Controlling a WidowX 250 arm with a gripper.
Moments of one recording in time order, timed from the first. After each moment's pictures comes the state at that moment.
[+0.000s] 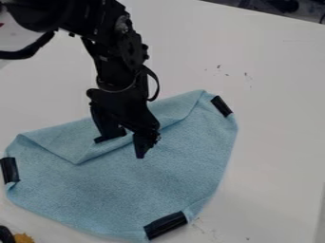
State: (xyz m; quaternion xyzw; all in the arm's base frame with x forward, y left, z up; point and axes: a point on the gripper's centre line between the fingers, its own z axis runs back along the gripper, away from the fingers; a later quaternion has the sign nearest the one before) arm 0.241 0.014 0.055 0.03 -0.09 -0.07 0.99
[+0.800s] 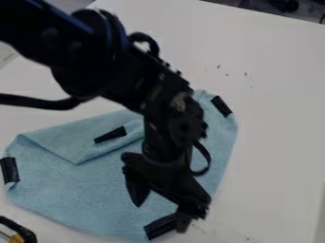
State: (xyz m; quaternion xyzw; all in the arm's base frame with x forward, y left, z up) arm 0.183 -0.076 0.030 0.01 -0.04 -0.06 1.00
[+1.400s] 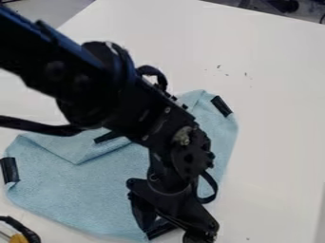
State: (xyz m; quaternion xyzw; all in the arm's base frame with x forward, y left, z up) arm 0.172 -0.087 0.015 -0.02 -0.04 -0.05 1.00
